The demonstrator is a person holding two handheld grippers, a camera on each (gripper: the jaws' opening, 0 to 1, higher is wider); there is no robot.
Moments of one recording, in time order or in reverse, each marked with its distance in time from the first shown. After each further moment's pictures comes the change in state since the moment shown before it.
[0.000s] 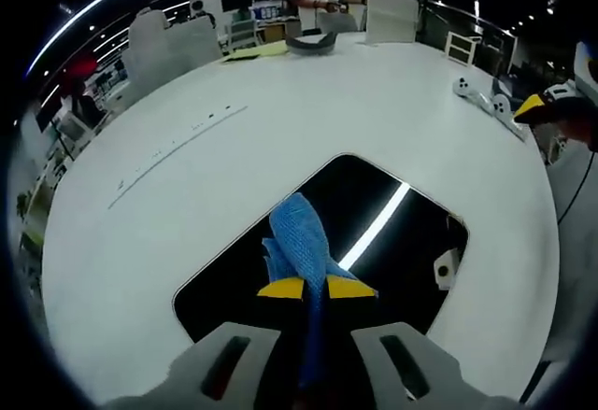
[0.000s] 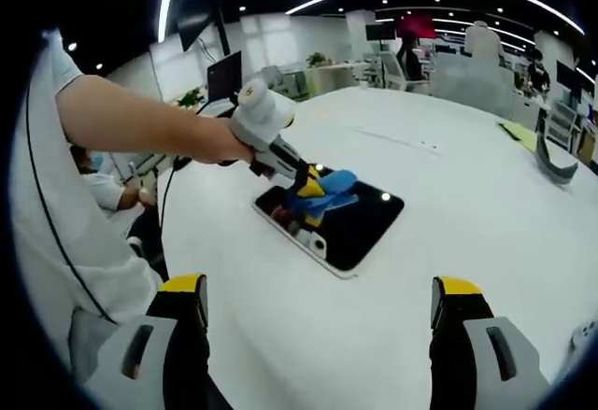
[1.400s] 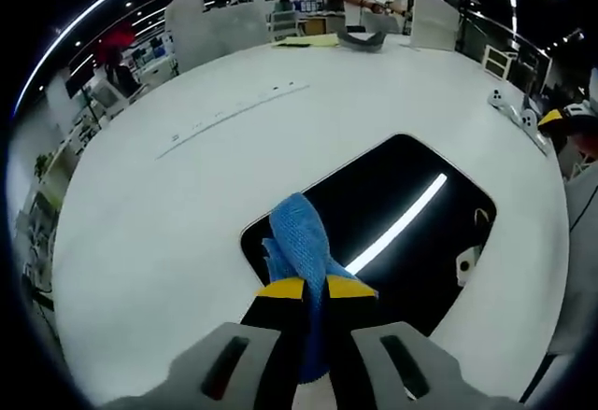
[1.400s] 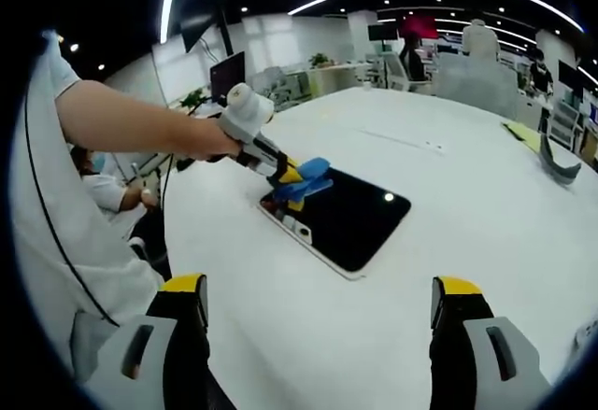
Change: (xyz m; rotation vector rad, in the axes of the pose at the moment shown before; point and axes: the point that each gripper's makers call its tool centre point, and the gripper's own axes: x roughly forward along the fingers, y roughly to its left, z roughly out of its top) left arm -0.032 0.049 -0.041 -0.130 0.019 0.119; right arm 0.002 0.007 -0.001 0.003 -0.002 0.016
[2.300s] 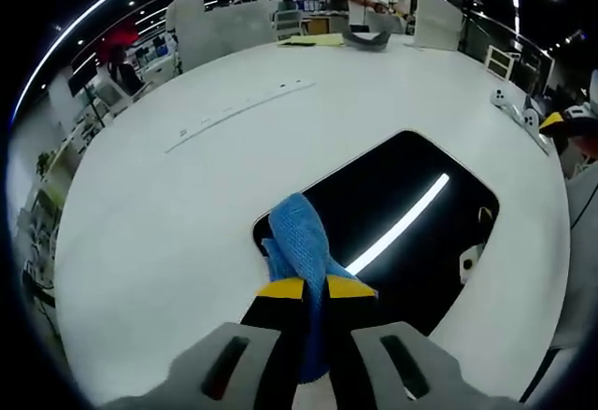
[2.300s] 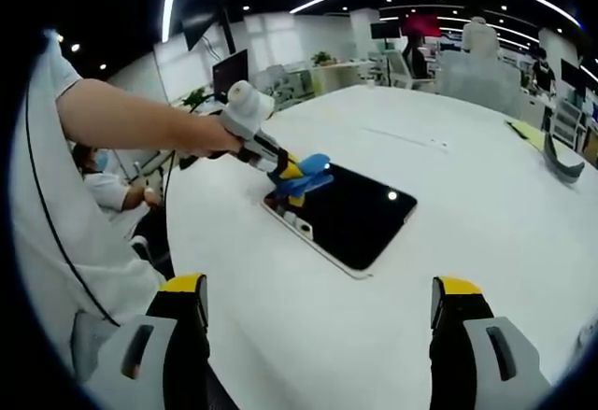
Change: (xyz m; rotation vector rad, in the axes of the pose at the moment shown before) left arm -0.005 0.007 -0.005 -0.001 0.002 0.006; right arm 0.004 0.005 -0.002 -0.001 0.009 0.013
